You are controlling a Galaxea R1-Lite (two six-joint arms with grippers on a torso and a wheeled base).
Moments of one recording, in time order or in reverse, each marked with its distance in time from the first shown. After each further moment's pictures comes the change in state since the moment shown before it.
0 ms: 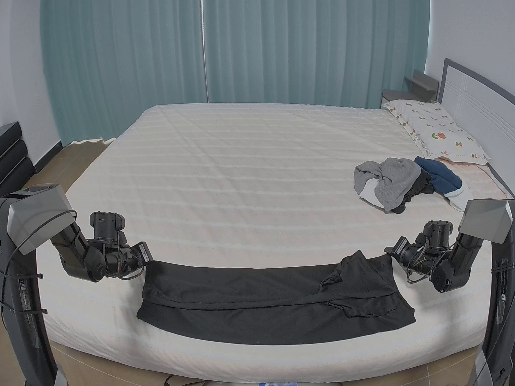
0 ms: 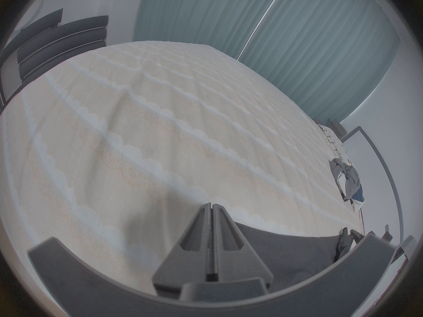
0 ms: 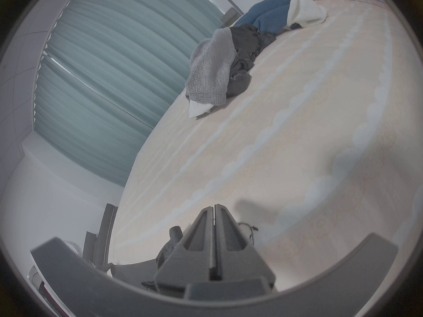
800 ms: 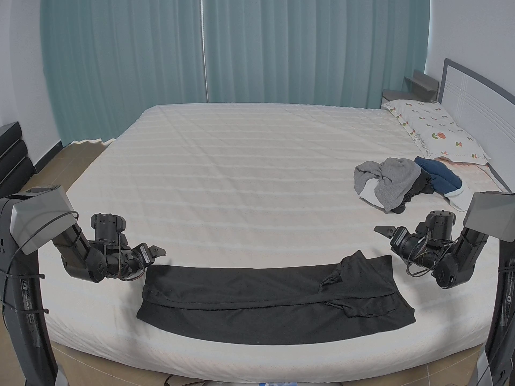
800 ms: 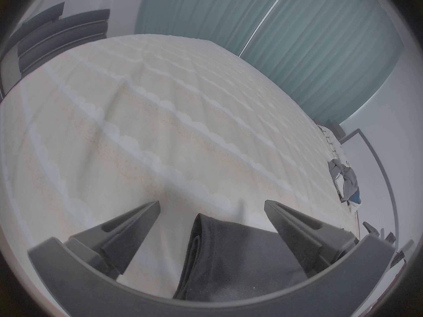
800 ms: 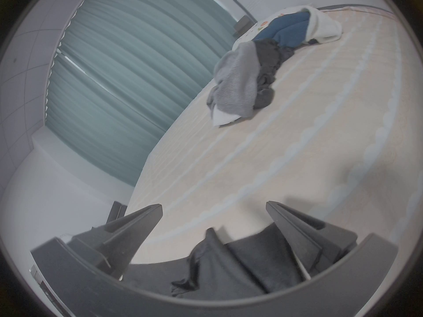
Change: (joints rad) left arm 0.004 0.019 -0.010 0.007 -0.031 -0.025; right arm 0.048 -0.096 0.037 -0.021 -0.006 -0.003
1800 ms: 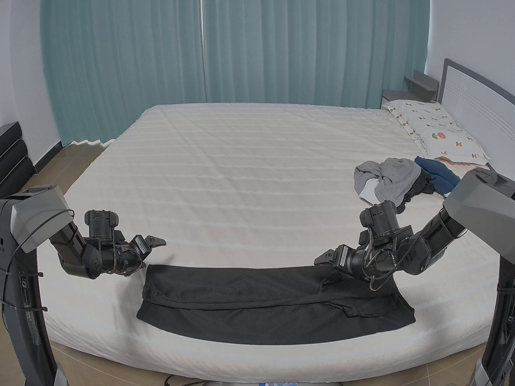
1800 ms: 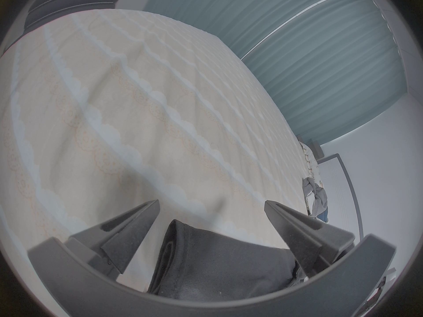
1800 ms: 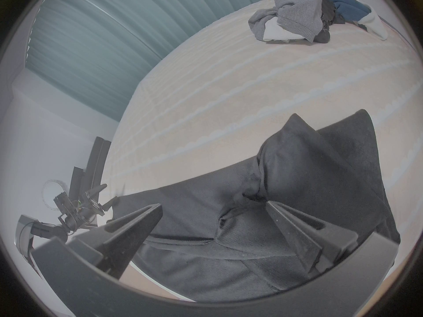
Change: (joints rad) left arm 0.045 0.017 -0.034 -0.038 -0.190 -0.176; right arm 0.376 -0.137 -0.258 0.802 -0.113 -0.070
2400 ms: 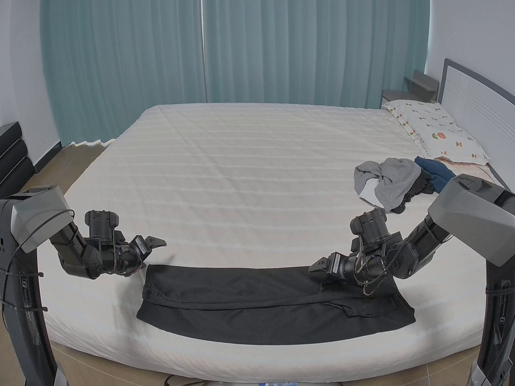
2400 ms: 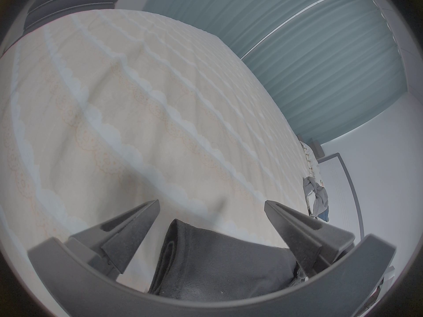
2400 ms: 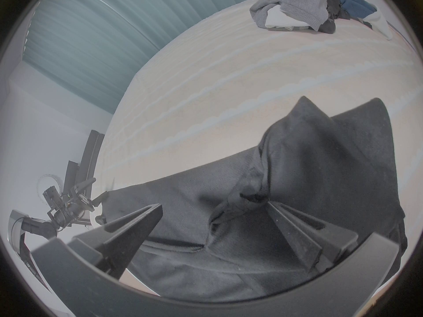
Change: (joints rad) left arm -0.001 0.001 0.000 0.001 0.001 0.005; right arm 0.012 0.083 -0.048 0.008 -0.006 -0.021
